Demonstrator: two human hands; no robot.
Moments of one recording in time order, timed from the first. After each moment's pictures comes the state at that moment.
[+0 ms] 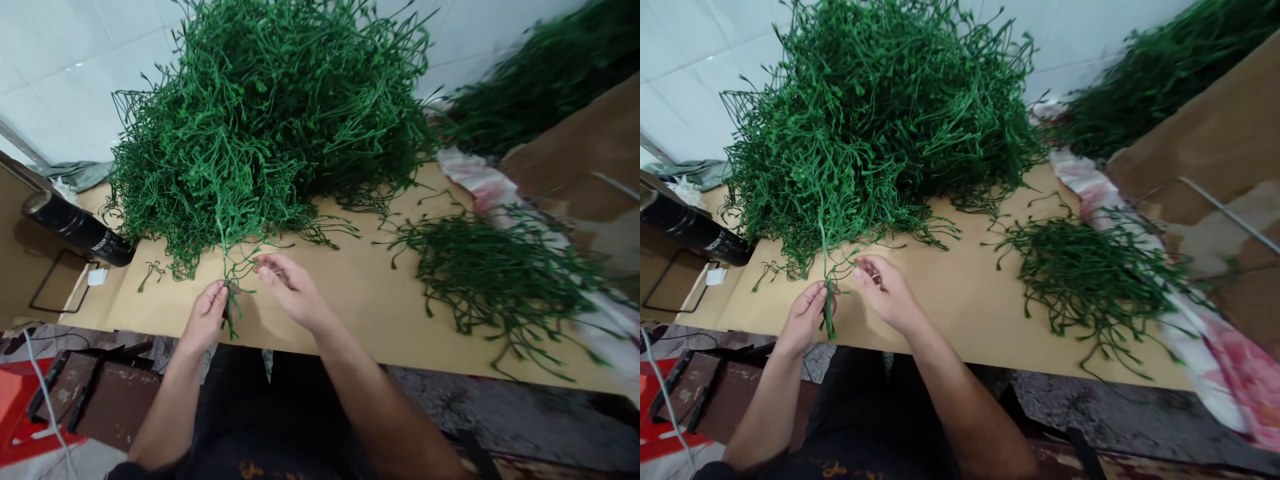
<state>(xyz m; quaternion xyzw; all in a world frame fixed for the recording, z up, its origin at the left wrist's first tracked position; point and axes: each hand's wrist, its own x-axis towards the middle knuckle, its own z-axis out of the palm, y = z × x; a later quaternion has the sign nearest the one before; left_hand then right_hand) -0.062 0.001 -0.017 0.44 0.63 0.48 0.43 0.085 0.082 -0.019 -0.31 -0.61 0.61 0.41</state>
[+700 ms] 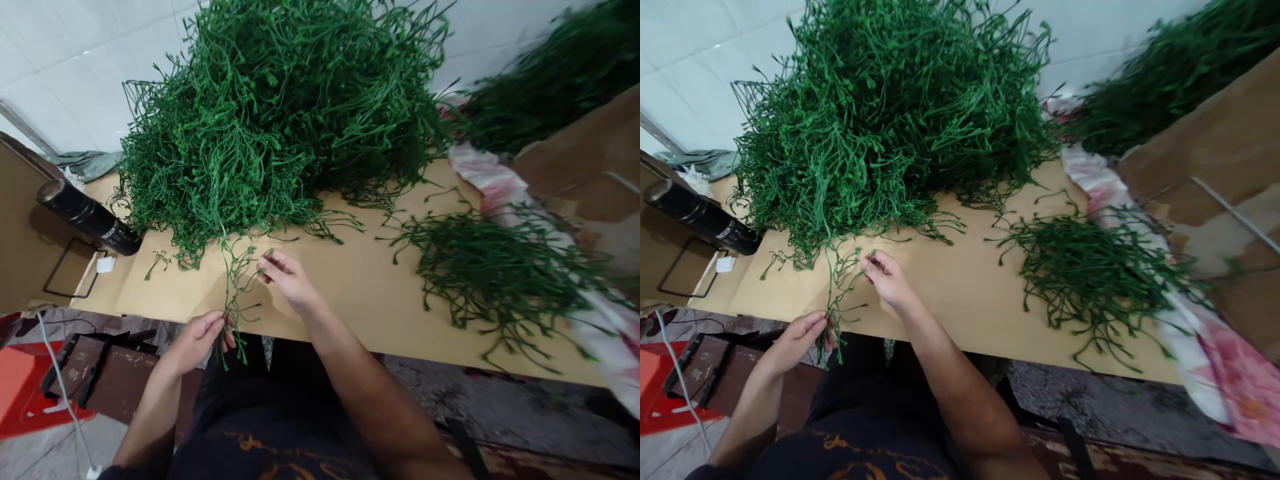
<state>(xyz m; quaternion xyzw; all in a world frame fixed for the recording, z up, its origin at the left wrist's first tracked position) -0.080 -0.055 -0.019 0.46 0.62 0.32 0.54 0.071 0.092 -0.036 -0.30 -0.52 0.69 0.40</state>
